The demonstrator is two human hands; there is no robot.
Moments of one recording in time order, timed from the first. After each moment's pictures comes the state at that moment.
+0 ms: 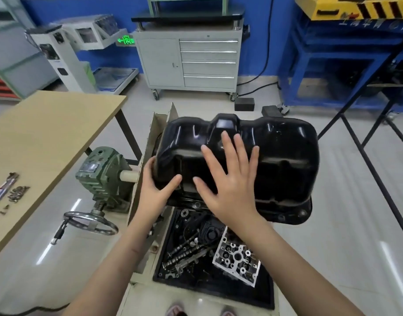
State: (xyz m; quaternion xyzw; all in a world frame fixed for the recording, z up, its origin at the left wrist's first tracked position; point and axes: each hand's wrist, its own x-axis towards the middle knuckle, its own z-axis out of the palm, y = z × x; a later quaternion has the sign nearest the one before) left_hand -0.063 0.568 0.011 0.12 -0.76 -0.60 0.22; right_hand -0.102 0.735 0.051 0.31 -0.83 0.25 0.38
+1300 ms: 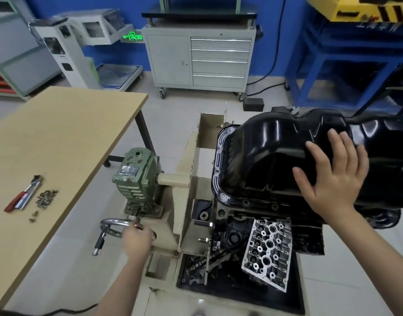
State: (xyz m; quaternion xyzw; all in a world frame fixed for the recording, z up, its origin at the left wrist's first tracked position) left_hand 0.008 0.376 -0.128 0.50 -0.75 -0.42 0.05; right_hand -0.136 0.716 0.032 0.23 -0.82 0.07 0.53
